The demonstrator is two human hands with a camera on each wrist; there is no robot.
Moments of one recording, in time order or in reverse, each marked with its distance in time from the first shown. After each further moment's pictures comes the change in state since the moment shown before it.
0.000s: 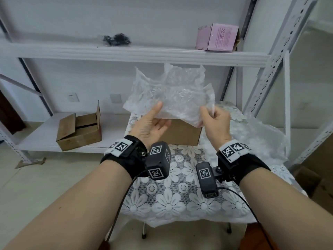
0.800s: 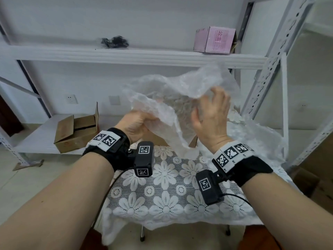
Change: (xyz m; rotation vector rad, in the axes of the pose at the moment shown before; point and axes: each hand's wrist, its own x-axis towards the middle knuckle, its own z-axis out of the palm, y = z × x) left_hand 0.009 0.029 -0.008 0.484 -0.101 0.069; right_hand -0.002 -0.029 0.003 -0.722 0.153 -0.628
